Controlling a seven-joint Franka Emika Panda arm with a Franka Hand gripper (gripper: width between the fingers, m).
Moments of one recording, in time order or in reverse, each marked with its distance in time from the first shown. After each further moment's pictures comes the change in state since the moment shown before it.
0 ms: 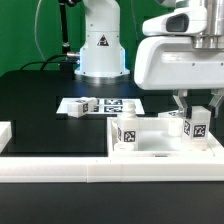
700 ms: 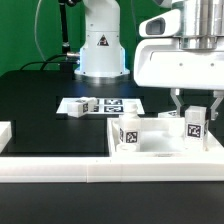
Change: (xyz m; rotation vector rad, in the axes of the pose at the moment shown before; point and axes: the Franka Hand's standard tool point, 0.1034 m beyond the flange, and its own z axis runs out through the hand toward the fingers) arm 0.000 0.001 0.001 0.021 -0.003 0.795
